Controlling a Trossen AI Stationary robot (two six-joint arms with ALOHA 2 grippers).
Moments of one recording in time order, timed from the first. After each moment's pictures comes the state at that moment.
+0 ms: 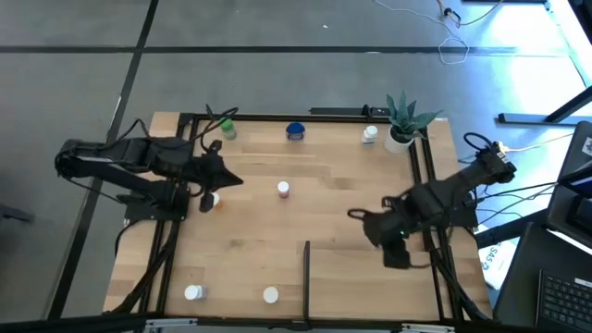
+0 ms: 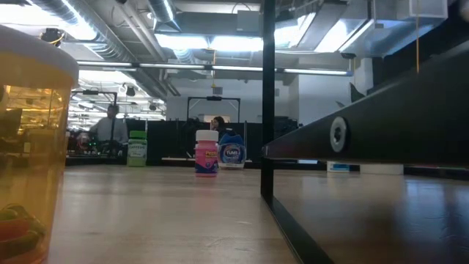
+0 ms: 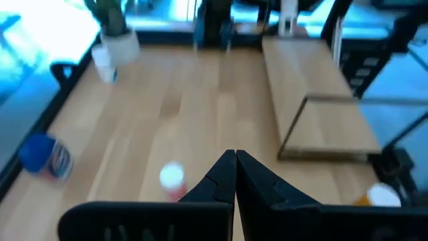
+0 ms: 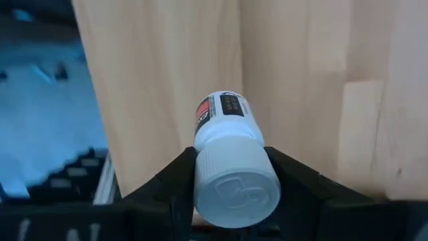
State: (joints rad) left arm -0.12 0.85 1.04 -0.57 -0.16 -0.09; right arm 0.54 1.49 1.53 -1.46 -0.14 0.62
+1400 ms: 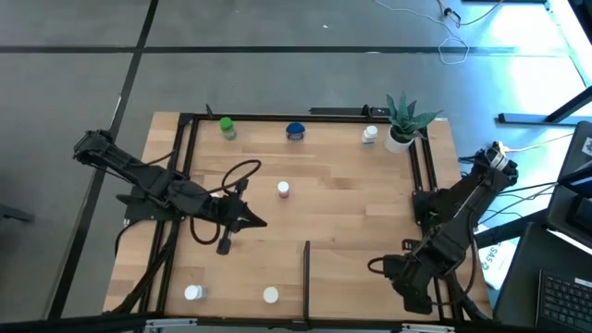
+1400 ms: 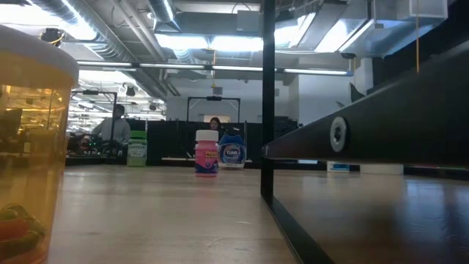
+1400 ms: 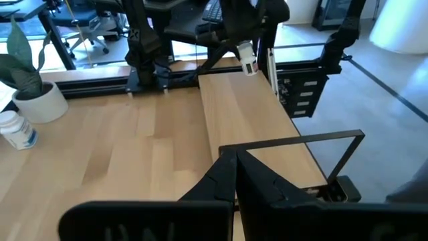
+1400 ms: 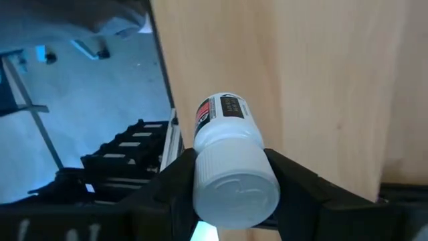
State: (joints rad) left arm -0.47 1.11 1.04 -0.18 -0.33 -0.09; right arm 0.88 1.49 1.30 -1.11 -0.24 1.07
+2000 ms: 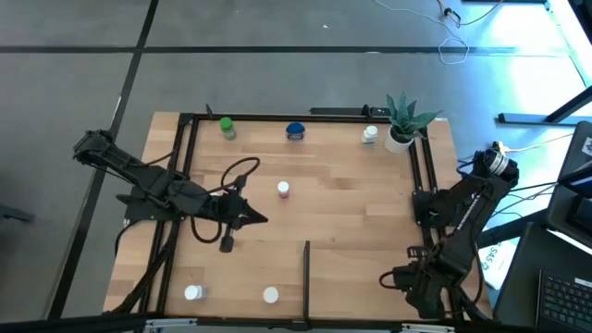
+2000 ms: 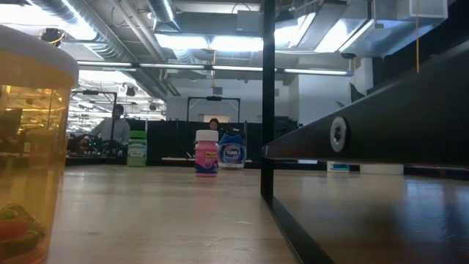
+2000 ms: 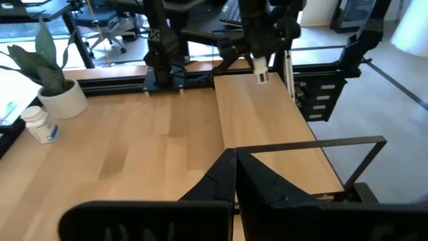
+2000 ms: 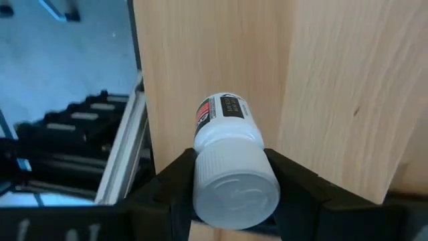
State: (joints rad) left arm -0.47 1.11 1.04 -0.18 -0.40 -0.10; right arm 1.01 1.49 1.14 -1.00 -0.21 1.04
